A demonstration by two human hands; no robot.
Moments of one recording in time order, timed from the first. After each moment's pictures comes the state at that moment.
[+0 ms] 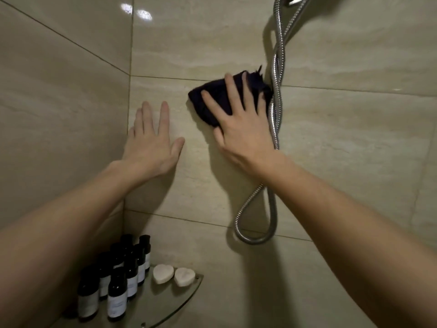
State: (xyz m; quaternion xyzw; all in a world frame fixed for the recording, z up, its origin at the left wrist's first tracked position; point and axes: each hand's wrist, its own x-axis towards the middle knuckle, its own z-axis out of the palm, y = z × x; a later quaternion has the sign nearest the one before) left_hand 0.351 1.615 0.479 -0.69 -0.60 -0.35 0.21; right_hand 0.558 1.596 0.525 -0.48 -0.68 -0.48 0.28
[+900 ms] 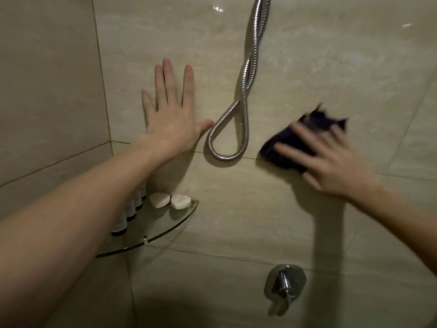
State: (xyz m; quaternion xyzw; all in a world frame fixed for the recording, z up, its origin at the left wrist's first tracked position) left_hand 0.416 1.604 0.393 -0.73 -0.56 -0.33 0.21; right_hand 0.758 1.521 0.356 -0.45 -0.71 -0.55 0.06
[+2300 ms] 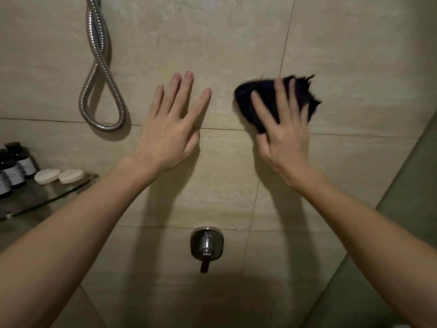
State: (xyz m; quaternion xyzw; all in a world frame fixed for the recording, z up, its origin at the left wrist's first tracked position) left_hand 0.624 1.542 0.327 -0.80 -0.38 -0.30 0.35; right_hand 0.884 1.486 0.315 -0.55 -0.65 -0.42 0.32
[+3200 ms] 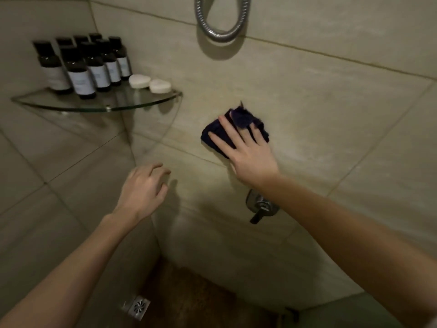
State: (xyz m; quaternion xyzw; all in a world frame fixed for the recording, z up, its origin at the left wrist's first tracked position) left_hand 0.431 1.457 0.072 -0.72 -0.67 -0.18 0.01; right_hand 0.701 1.538 0.146 -0.39 -0.86 -0.32 0.08
